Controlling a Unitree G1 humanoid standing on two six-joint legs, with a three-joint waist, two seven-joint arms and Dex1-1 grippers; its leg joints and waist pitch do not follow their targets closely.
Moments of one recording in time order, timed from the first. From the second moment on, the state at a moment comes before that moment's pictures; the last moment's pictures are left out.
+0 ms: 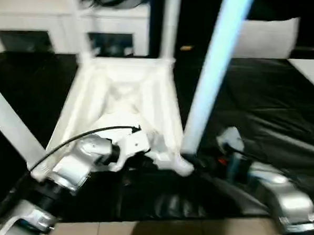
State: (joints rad) left arm -0.43 0.33 -0.38 0.25 0.05 0.37 -0.97; right arm -0.16 -0.28 0.07 -0.01 0.27 0.44 0.68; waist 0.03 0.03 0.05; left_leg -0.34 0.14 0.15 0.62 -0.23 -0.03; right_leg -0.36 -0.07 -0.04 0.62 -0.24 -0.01
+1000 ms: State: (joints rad) left arm -0.43 0.46 -0.39 0.27 0.01 0.10 -1.14; right arm -0.24 -0.56 0.06 0.07 0.35 0.31 1.15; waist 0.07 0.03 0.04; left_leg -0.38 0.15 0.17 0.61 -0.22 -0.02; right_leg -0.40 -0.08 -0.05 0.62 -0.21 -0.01
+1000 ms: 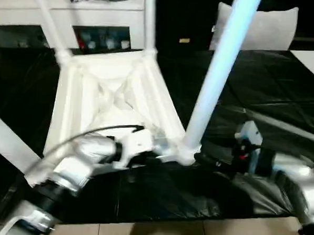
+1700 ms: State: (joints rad) left arm -0.51 0.50 -0.43 0.42 -0.01 -0.04 -1.31; right arm -0.38 -0.51 0.18 0.30 0.34 0.23 1.36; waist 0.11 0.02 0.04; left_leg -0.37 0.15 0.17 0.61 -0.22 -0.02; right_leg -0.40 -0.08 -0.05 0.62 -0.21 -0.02
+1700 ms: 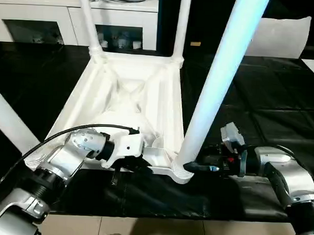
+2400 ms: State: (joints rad) left arm -0.49 0.30 -0.36 0.31 0.04 0.31 -1.01; right arm -0.23 -0.33 0.00 0.06 0.31 0.43 0.84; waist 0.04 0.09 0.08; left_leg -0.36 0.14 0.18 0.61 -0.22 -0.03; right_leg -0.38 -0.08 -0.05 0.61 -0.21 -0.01
